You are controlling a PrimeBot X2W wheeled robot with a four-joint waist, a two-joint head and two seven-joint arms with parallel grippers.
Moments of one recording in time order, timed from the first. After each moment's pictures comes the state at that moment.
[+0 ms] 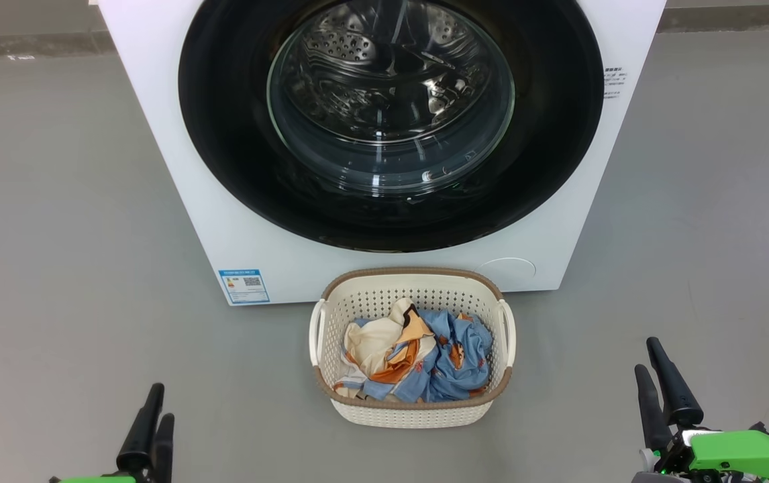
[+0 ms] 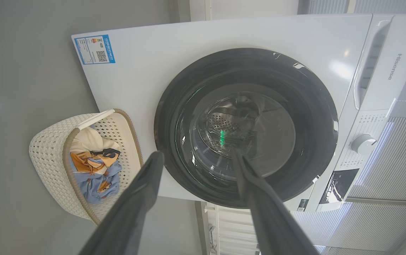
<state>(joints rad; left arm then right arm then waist) -0.02 0.02 0.04 0.26 -1.61 -0.13 0.04 -0.06 -0.03 -0.08 0.29 1.60 0.13 0.04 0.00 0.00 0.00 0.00</state>
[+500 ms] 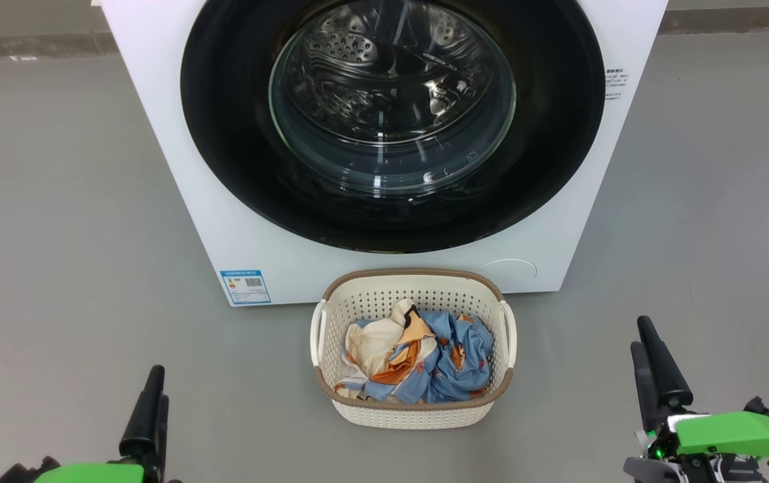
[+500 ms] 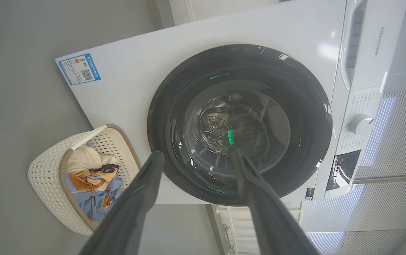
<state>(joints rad) -0.03 0.03 0.01 0.21 -1.52 -0.13 0.00 -0.08 -0.04 -0.04 0.25 1.50 0.13 0.00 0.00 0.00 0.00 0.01</state>
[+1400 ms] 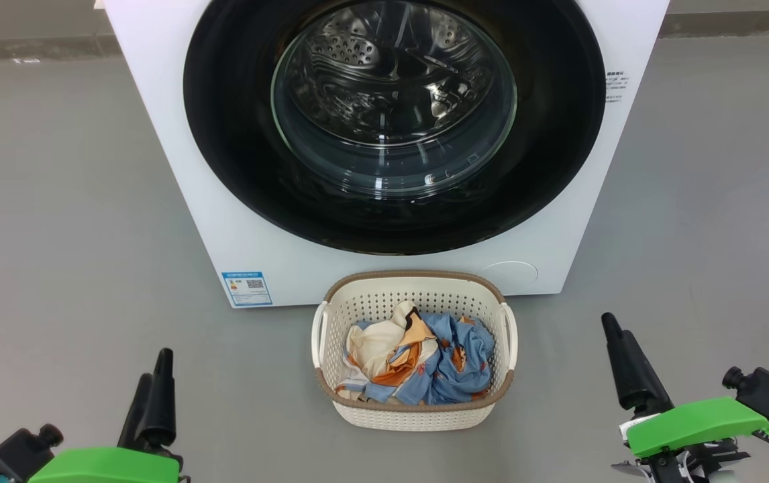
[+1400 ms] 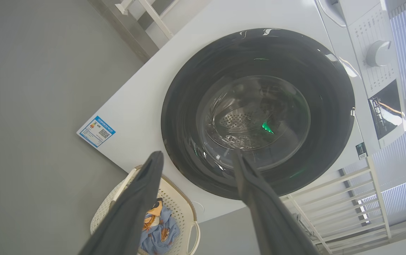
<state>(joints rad) -0.04 0.04 -0.01 0.17 -1.06 -0.13 -0.08 -0.11 -0.07 0.03 0.26 1.04 0.13 -0.08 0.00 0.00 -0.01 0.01</state>
